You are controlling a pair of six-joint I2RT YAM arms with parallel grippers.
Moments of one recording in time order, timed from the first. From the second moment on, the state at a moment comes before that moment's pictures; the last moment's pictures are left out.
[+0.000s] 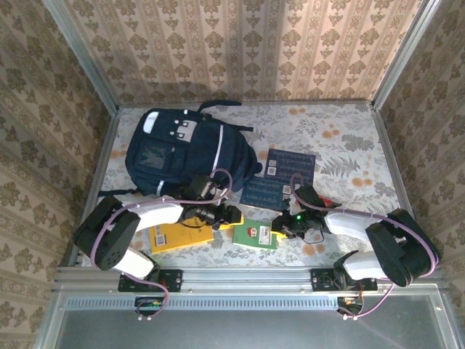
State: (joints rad) left arm -0.72 1.50 0.59 -0.06 0.80 -0.77; right arm 0.47 1.35 0.39 -0.12 -0.63 0.85
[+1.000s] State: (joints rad) left arm -0.64 1.31 0.66 -0.06 0.91 -0.71; right arm 0.37 1.05 0.38 -0.16 -0.65 0.79
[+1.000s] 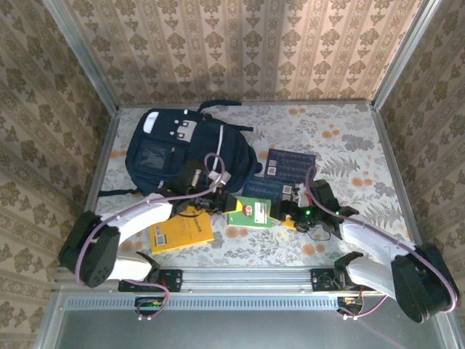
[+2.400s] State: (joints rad) left arm -0.65 1.09 0.78 -0.08 0.98 -0.80; right arm 0.48 0.87 0.38 0.50 -0.89 1.17
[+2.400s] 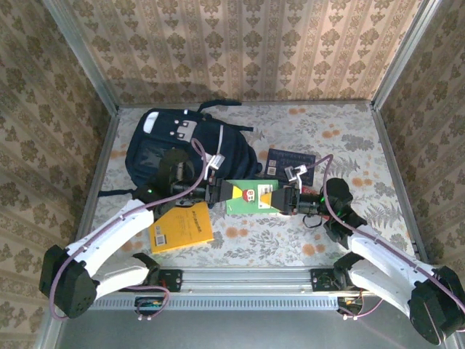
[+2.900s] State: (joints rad) left arm -0.64 1.09 0.75 -0.02 1.00 -0.81; right arm 0.48 0.87 0.38 0.45 -0.84 1.17
